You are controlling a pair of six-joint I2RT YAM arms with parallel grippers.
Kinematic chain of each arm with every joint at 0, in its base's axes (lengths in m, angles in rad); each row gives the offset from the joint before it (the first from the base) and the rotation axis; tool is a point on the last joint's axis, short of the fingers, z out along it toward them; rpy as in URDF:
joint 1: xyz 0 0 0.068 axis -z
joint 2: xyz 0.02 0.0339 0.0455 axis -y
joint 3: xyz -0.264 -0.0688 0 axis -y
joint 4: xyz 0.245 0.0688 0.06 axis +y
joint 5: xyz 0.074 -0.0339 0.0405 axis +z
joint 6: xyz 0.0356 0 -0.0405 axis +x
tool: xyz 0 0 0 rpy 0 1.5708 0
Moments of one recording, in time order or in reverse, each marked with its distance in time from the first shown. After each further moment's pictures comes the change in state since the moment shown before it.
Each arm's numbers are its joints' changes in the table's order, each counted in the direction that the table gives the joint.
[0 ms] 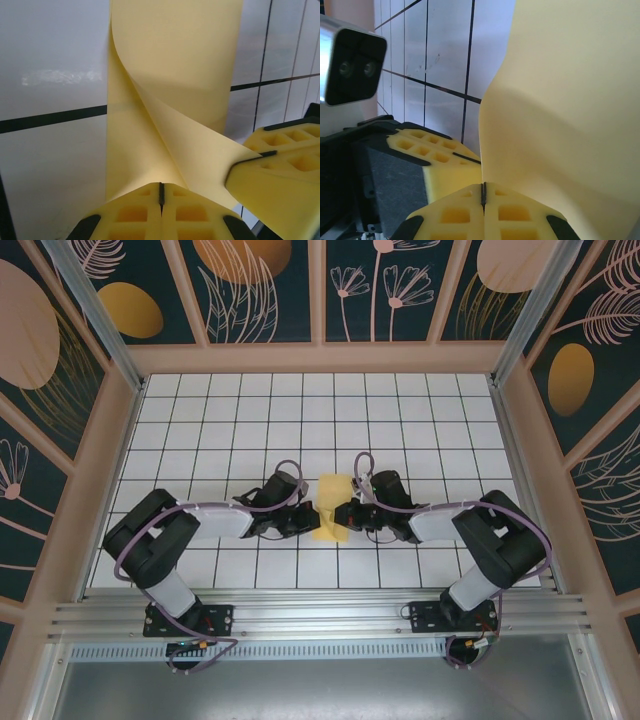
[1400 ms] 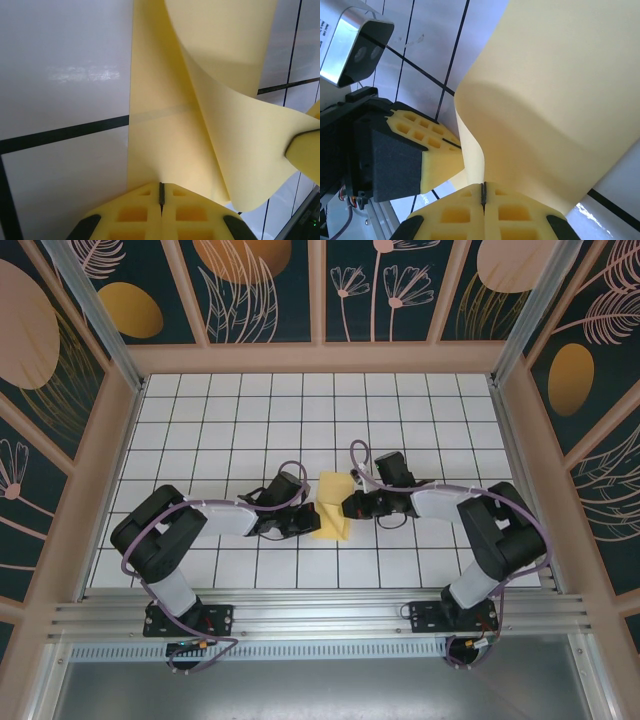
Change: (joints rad) left arm 0.006 -0.036 0.026 0.032 0.041 0.040; right arm 0.121 -0.039 0.208 0.436 0.105 -0.473
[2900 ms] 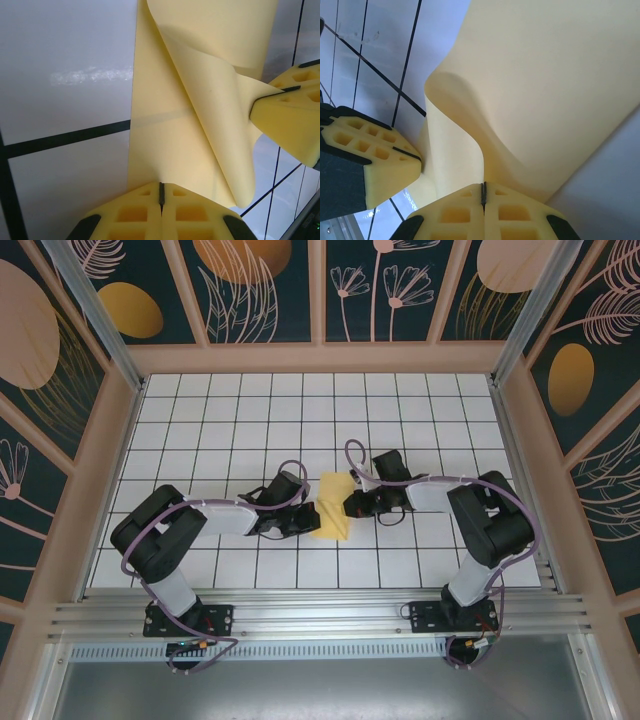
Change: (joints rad) left arm 0.000 0.000 0.008 0.013 0.012 0.005; right arm 0.019 -0.092 0.056 0.052 -0.062 -0.105
